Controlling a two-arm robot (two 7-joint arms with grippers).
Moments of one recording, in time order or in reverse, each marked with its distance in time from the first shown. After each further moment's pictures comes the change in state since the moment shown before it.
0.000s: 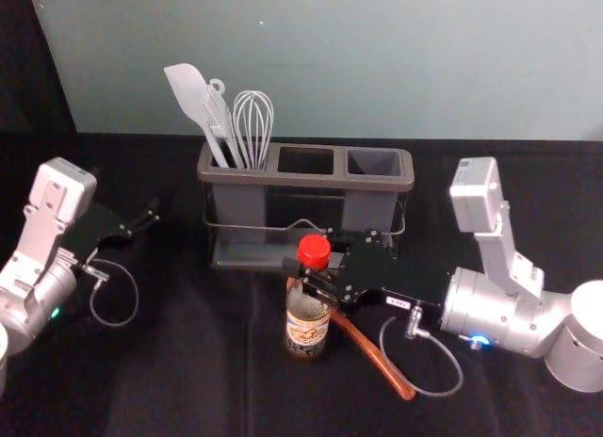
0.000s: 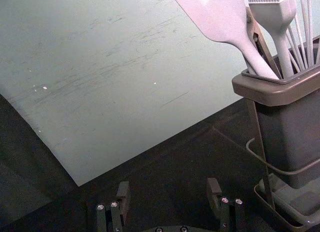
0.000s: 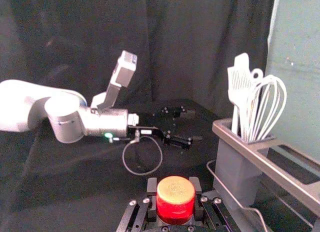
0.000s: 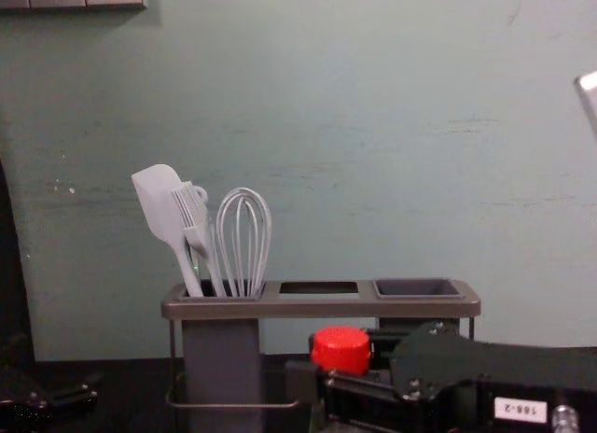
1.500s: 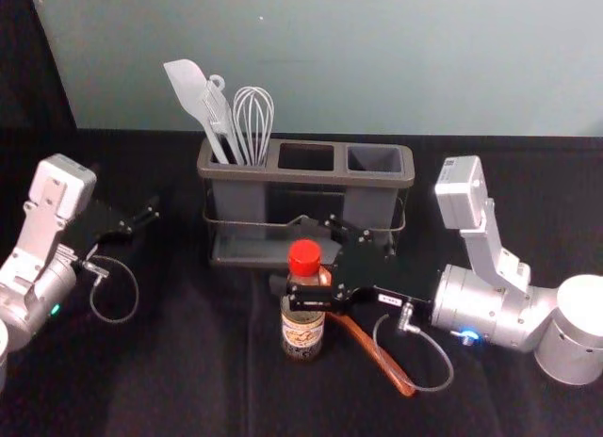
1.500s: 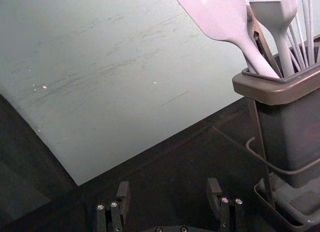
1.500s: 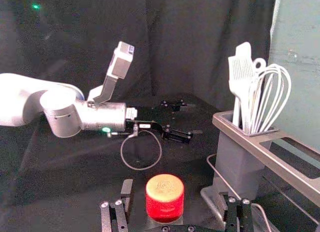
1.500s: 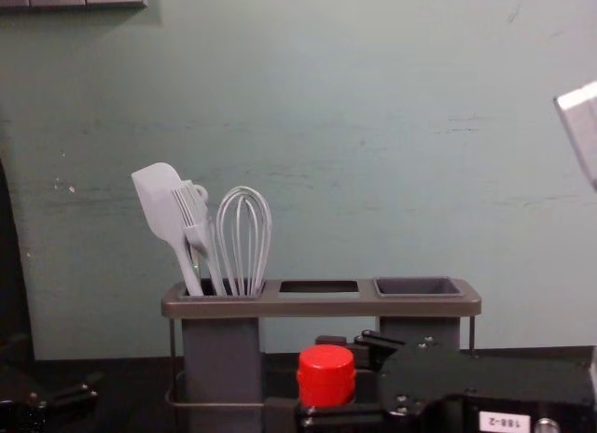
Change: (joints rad) left arm 0.000 0.000 0.000 0.000 0.000 0.000 0.000; right arm 0.022 -0.017 -0.018 0.038 -0.012 0.007 0.004
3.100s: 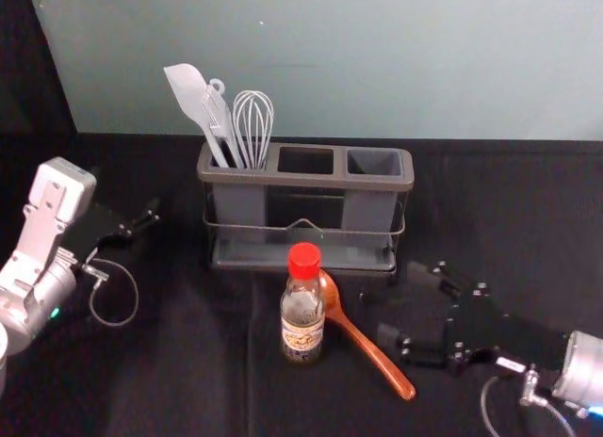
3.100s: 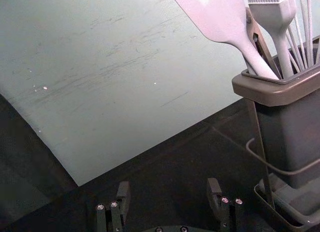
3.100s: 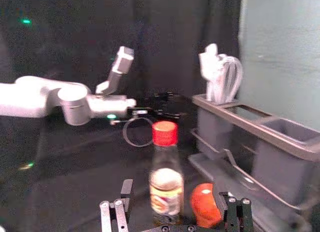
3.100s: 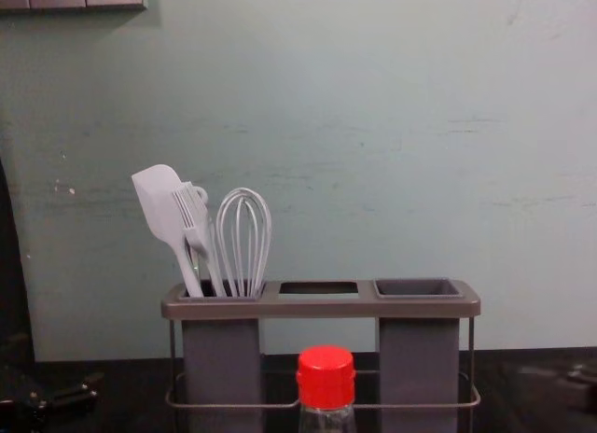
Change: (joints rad) left arm 0.000 0.000 0.000 0.000 0.000 0.000 0.000; right arm -0.331 0.244 0.221 -0.187 0.142 -0.135 0.022
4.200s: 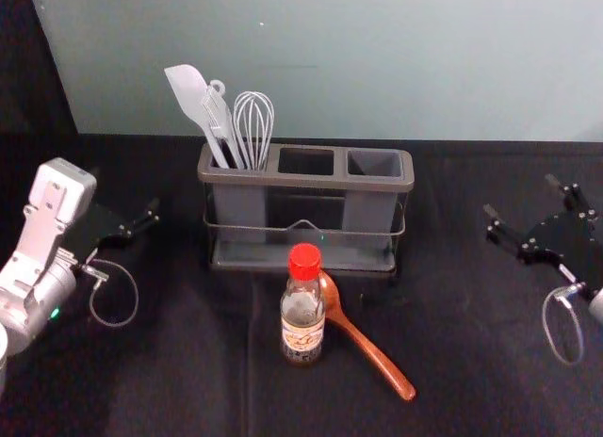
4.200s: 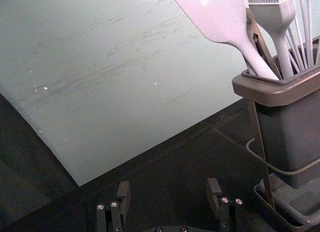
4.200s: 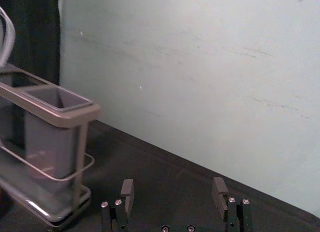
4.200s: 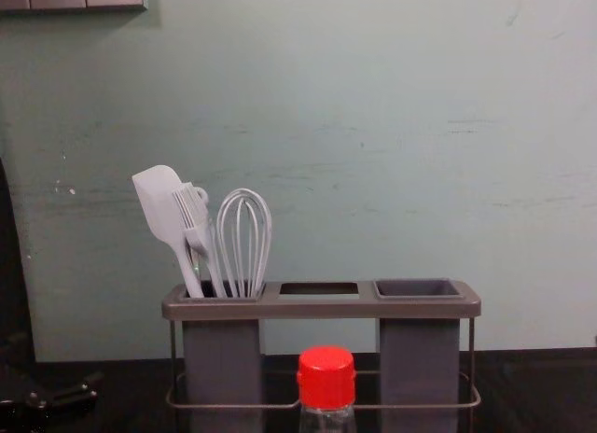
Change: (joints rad) left arm 0.000 0.000 0.000 0.000 0.000 0.000 0.000; right arm 0.082 -0.090 0.037 0.167 -0.293 -0.023 -0.641
